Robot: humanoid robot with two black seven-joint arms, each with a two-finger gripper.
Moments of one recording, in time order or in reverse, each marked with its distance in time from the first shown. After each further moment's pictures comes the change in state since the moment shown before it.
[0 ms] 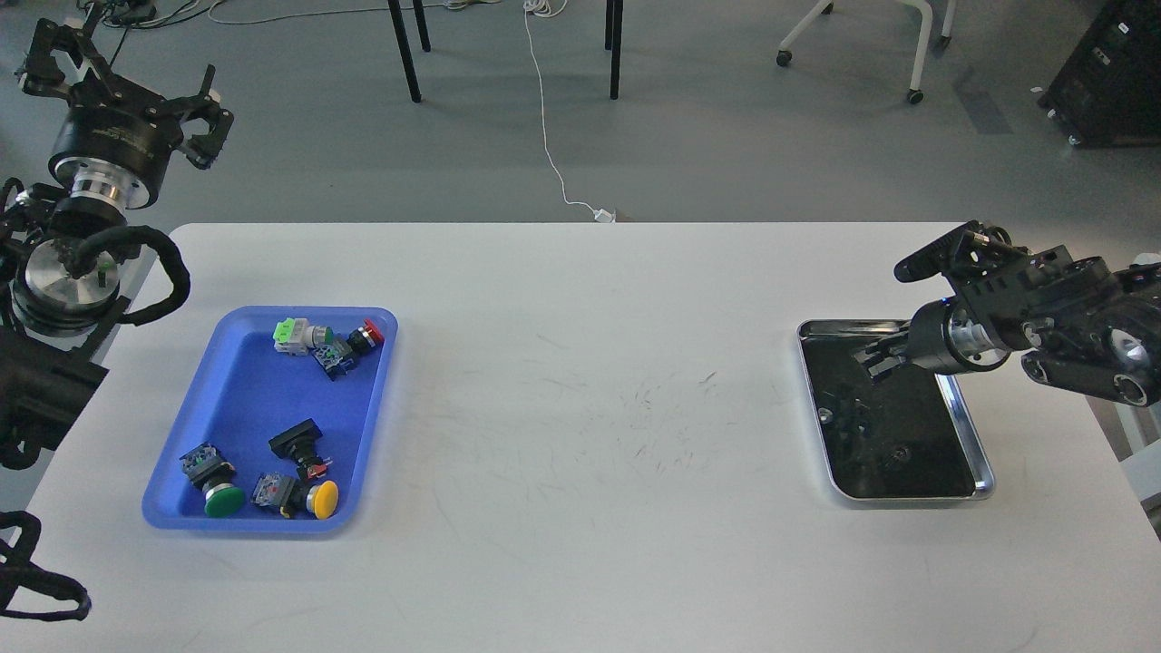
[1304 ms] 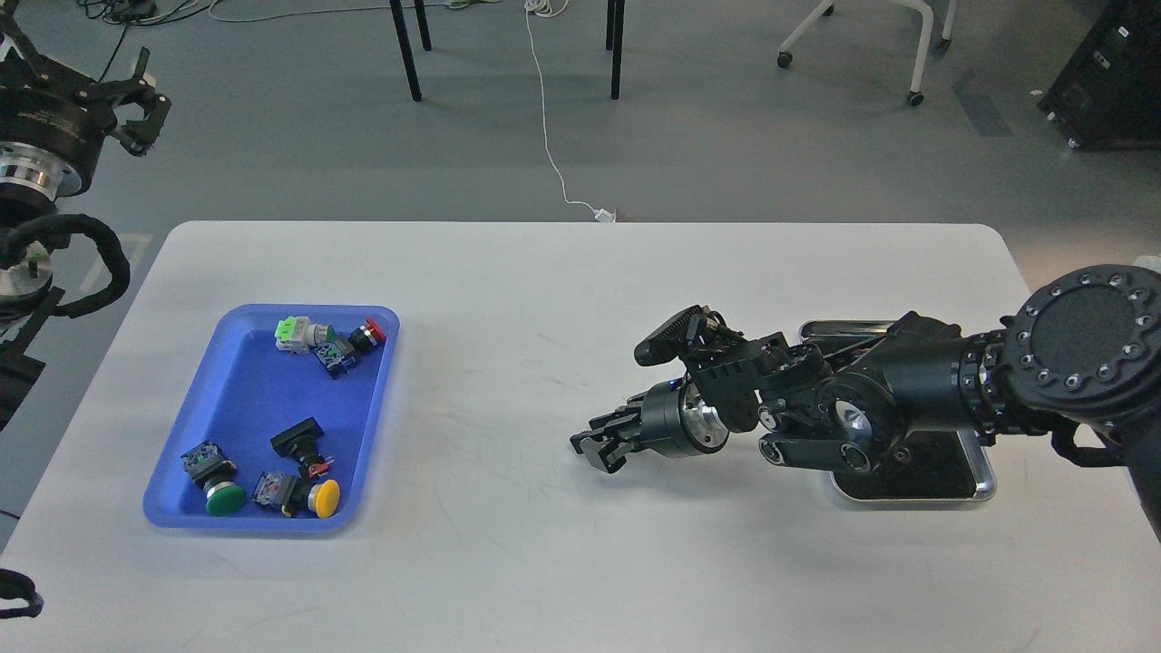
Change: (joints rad) left arm -0.003 0.101 0.003 0.000 0.000 0.000 0.006; right arm -0.133 0.463 0.107 -0.027 0.180 -0.159 0.072
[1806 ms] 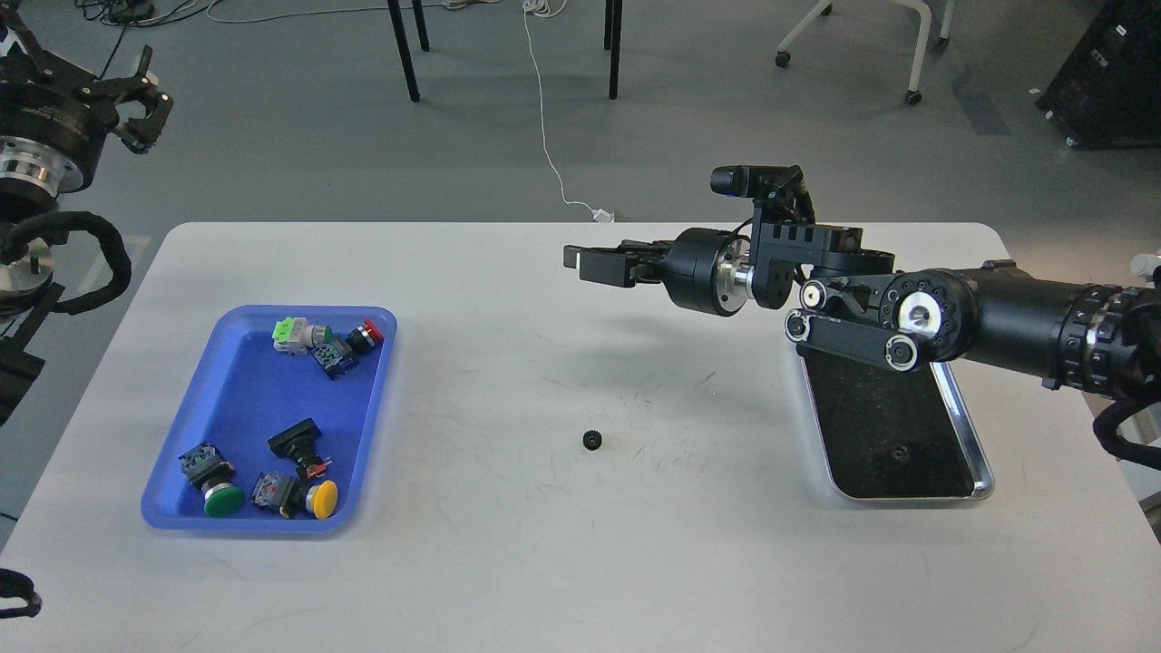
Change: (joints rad) left arm -0.014 -0.001 0.020 -0.005 0.015 0.014 0.005; right arm -0.022 -0.201 0.437 -0.055 0.068 0.001 -0.006
